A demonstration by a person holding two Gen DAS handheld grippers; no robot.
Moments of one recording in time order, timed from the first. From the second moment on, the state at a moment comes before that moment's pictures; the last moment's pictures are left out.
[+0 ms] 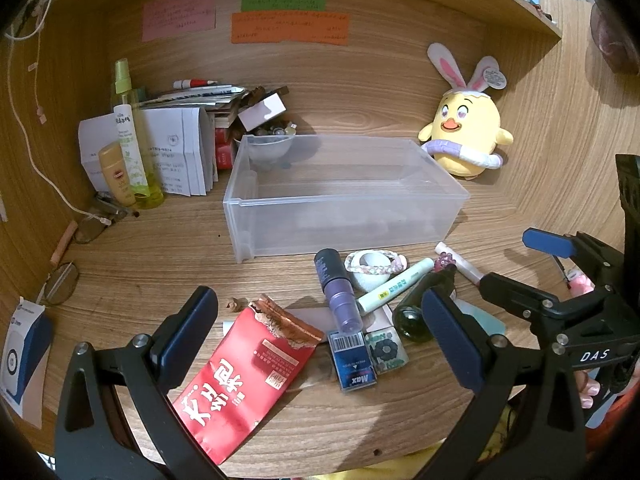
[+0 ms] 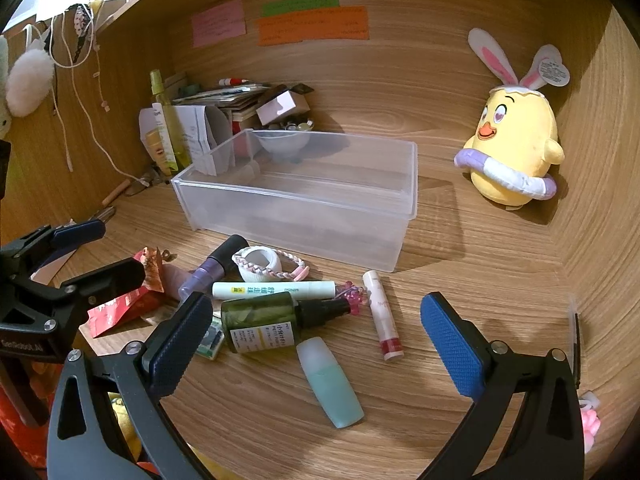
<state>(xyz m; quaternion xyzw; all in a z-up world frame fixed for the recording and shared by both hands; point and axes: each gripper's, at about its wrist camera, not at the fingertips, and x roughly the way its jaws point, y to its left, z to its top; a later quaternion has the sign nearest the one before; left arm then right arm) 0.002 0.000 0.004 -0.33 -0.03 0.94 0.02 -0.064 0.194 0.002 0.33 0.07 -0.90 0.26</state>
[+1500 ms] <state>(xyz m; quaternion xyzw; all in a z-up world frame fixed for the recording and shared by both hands) -0.006 -0.046 -0.055 -0.40 -0.03 0.92 0.02 -0.118 0.234 -0.044 0.40 0.07 -0.89 0.20</state>
